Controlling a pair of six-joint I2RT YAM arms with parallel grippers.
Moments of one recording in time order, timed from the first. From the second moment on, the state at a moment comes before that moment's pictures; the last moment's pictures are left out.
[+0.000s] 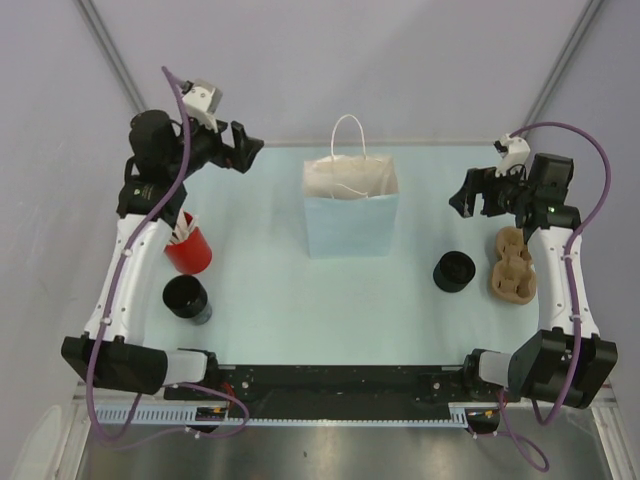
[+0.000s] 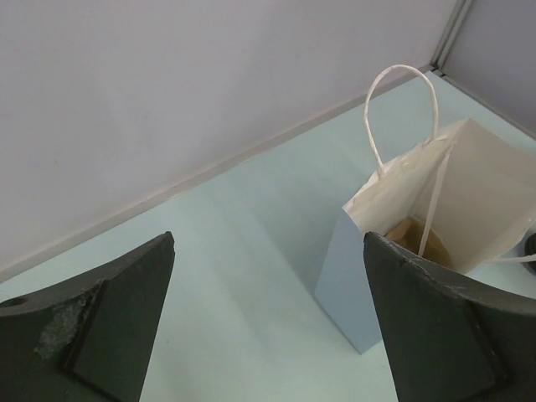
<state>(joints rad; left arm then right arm) -0.14 1.31 1.52 -0.32 0.43 0.08 -0.20 1.26 1.22 -0.55 -0.57 -0.15</state>
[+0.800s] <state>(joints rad) 0.05 1.13 1.59 -0.48 0.65 0.08 -0.20 1.07 1.57 -0.59 -0.65 -0.10</state>
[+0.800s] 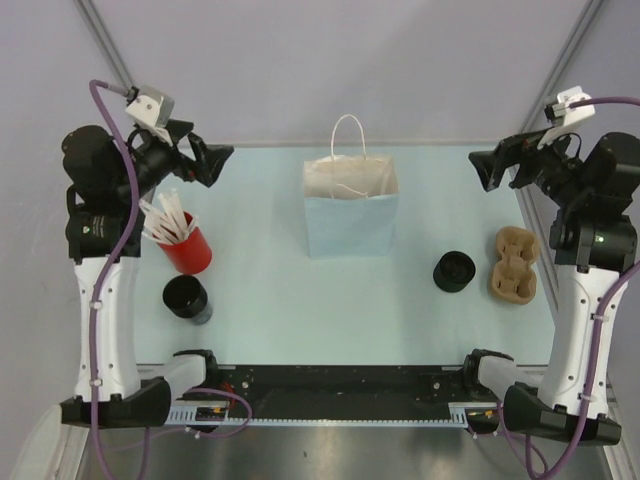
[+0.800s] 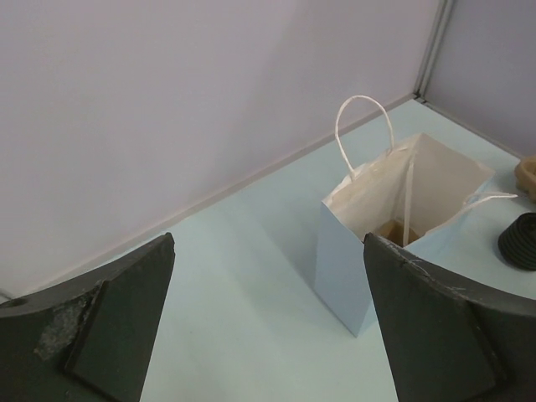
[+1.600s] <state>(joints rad) 0.06 0.98 1.85 -0.71 0.21 0.17 -0.20 1.06 1.89 -0.72 -0.48 -0.08</state>
